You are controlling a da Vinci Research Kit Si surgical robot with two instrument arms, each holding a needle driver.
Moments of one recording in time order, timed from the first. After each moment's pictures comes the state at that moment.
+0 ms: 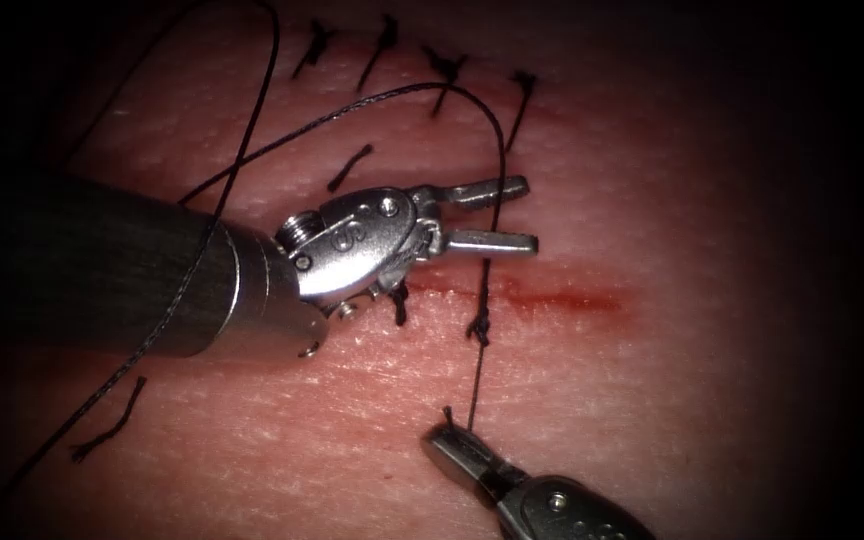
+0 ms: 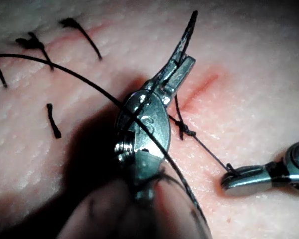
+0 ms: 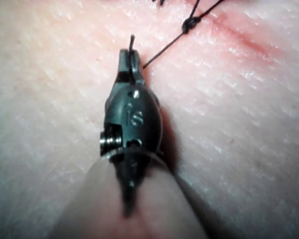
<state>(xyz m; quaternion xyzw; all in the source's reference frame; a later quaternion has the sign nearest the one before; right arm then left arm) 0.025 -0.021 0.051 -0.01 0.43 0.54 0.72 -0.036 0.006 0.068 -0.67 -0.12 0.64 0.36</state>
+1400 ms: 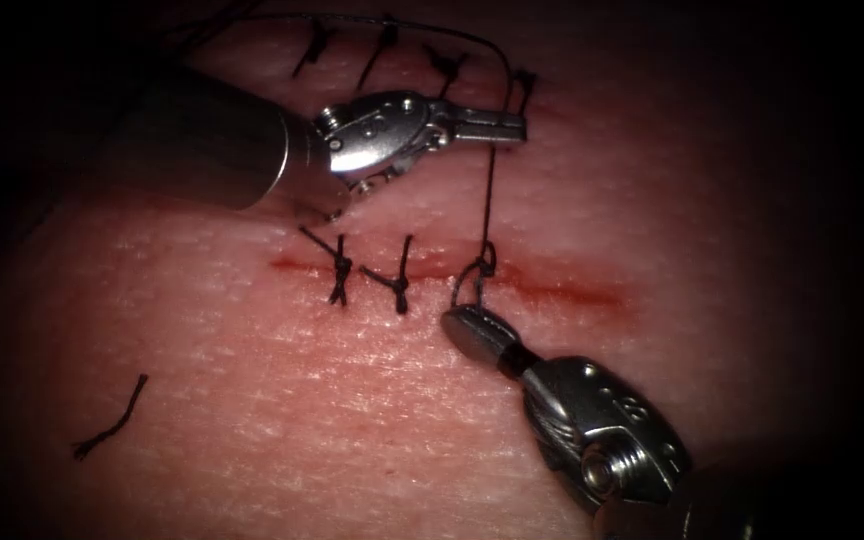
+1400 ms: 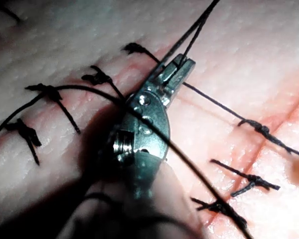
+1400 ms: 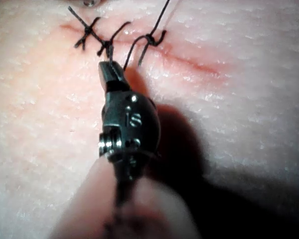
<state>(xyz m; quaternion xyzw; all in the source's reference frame) 0.024 -0.016 0.053 0.14 0.38 0.68 0.61 -0.035 0.015 0.081 -0.67 -0.10 0.68 0.28</state>
